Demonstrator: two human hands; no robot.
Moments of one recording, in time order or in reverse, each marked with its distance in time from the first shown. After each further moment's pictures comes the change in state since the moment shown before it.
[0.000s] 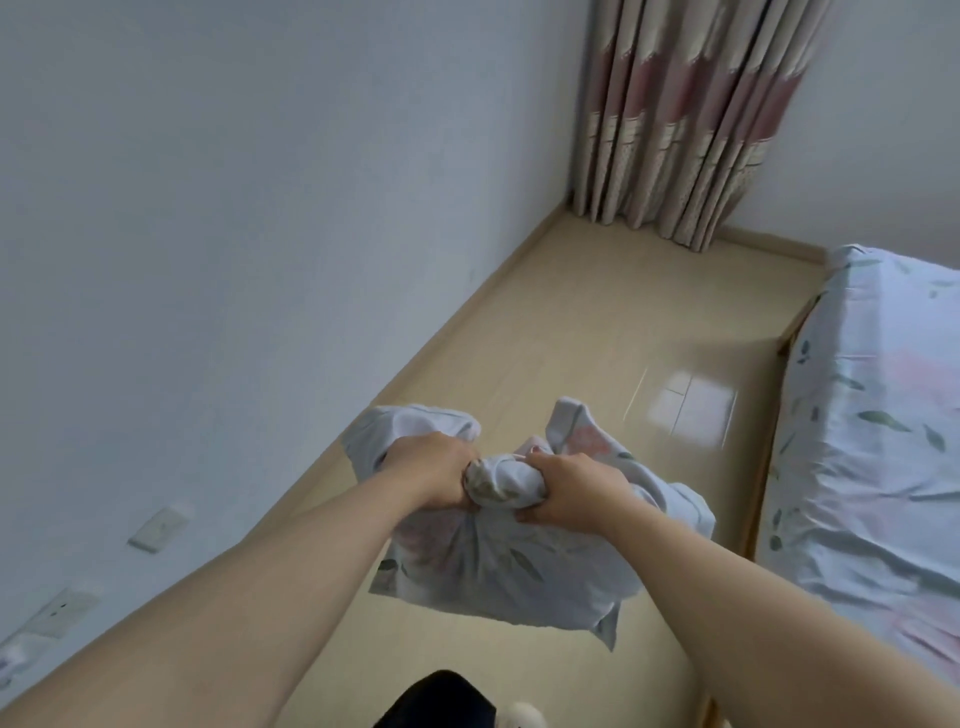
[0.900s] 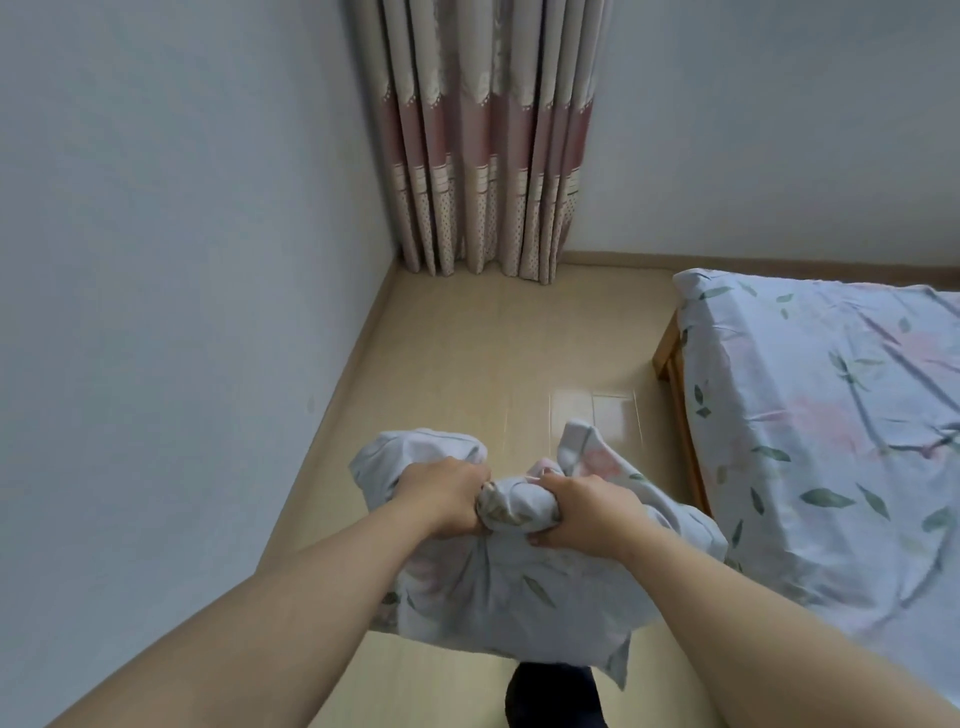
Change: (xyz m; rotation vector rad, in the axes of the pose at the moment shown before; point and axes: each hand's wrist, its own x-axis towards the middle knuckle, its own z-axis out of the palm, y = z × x) left_hand 0.449 0.055 -0.204 0.233 -0.003 0.440; right_hand 0.280 0.239 -0.191 0.153 0.156 0.412
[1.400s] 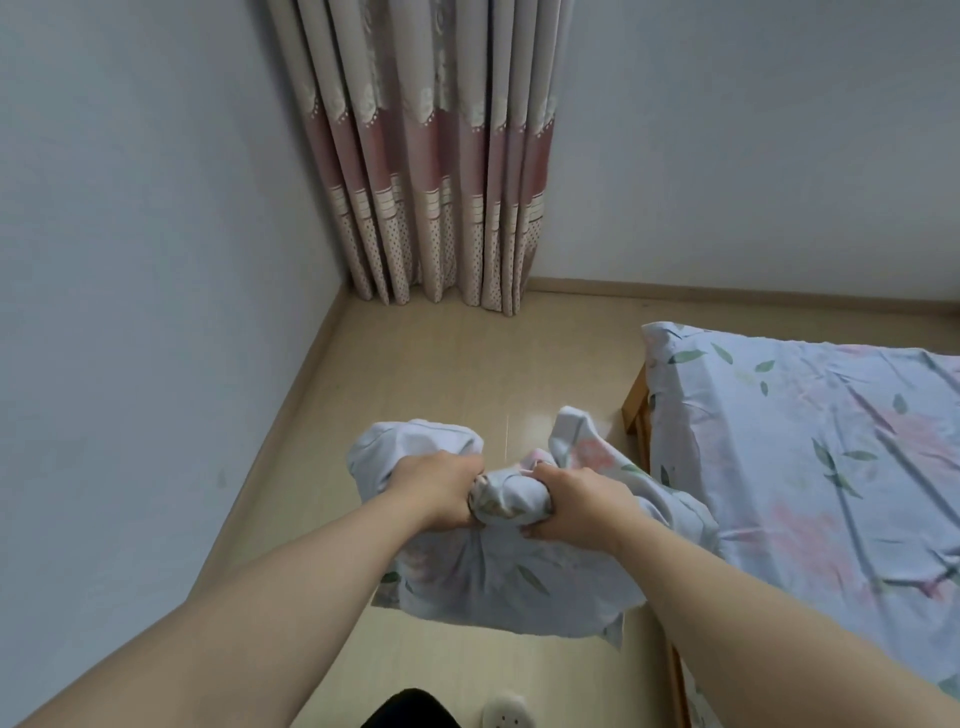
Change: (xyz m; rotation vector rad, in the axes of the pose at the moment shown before) left_hand 0.270 0.048 -0.125 -0.011 0.015 0.003; right_hand 0.177 0.166 -0.171 -0.022 0.014 0.041
